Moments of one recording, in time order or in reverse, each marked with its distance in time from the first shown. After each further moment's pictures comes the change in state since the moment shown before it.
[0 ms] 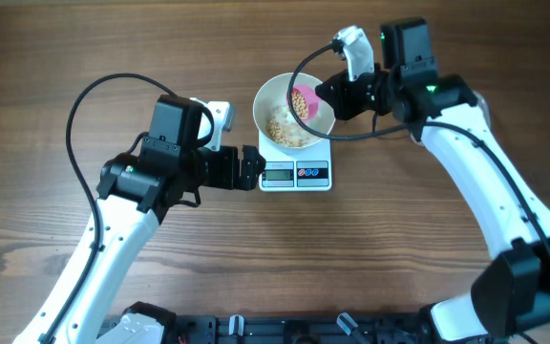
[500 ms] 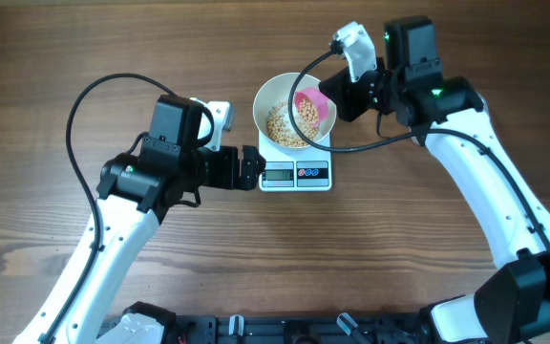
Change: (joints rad) left arm 0.000 0.000 0.000 0.000 0.000 0.000; right arm 0.011 -0.020 0.000 0.001 0.052 -0.104
